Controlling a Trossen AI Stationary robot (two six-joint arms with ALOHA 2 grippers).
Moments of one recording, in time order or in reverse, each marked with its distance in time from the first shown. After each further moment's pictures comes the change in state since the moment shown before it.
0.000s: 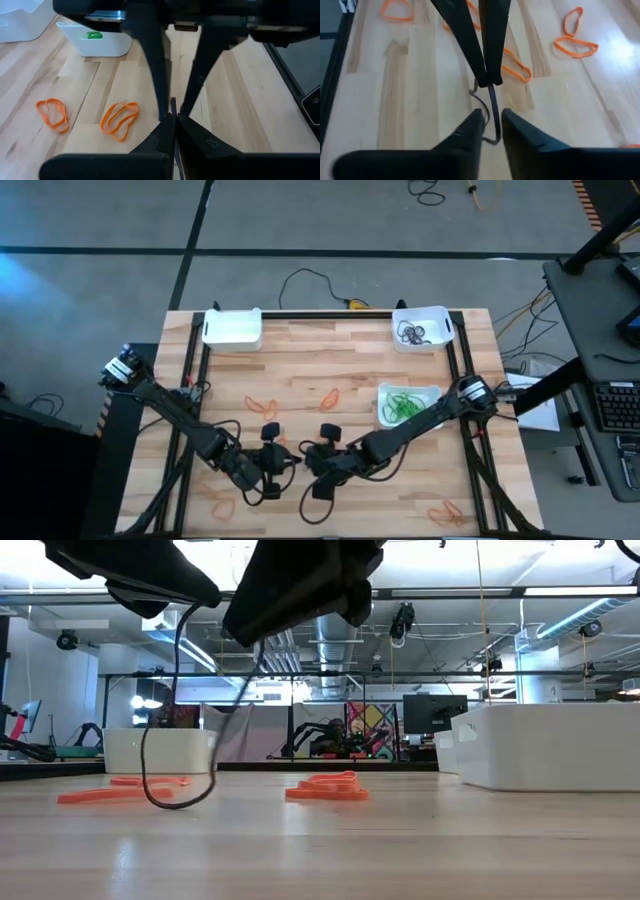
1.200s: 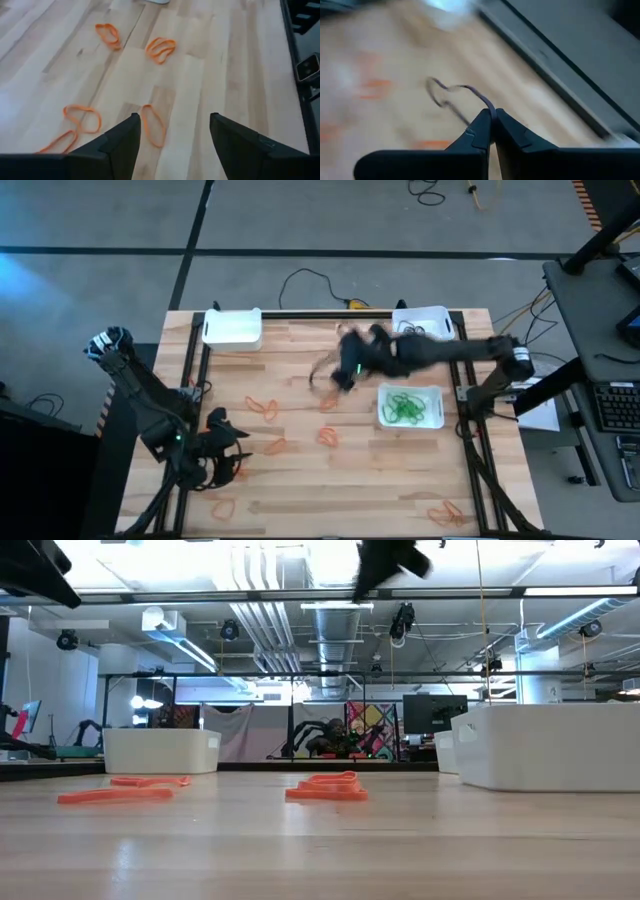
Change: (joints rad) left arm -0.255 -0.388 0.000 -0.809 -0.107 -0.638; right arm -0.443 -0.394 0.067 -0.593 0.167 0.067
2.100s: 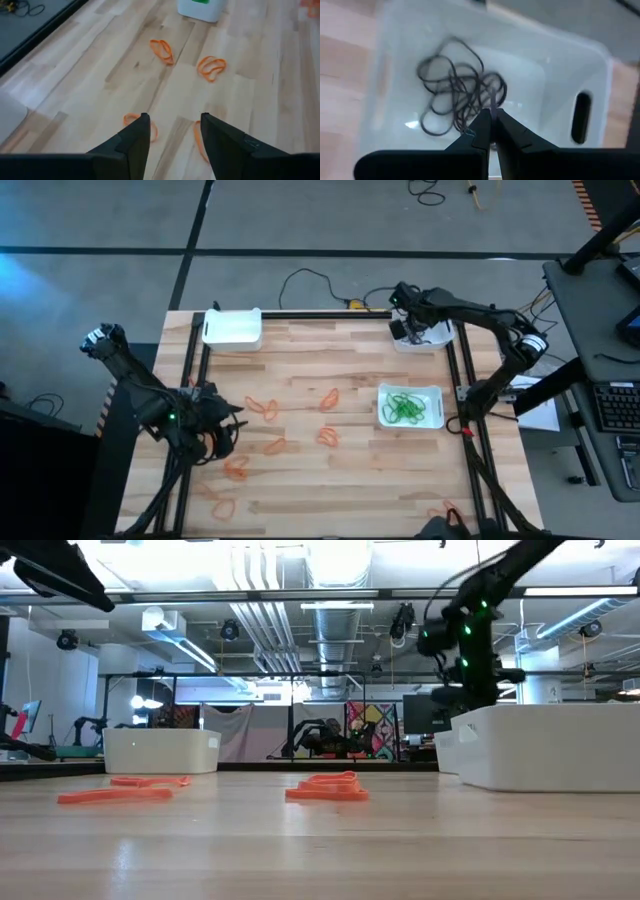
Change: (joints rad) left arm 0.115 -0.162 0.000 -0.210 -0.070 0.004; right arm -0.815 -0.068 -0.557 0.074 -0.161 -0.075
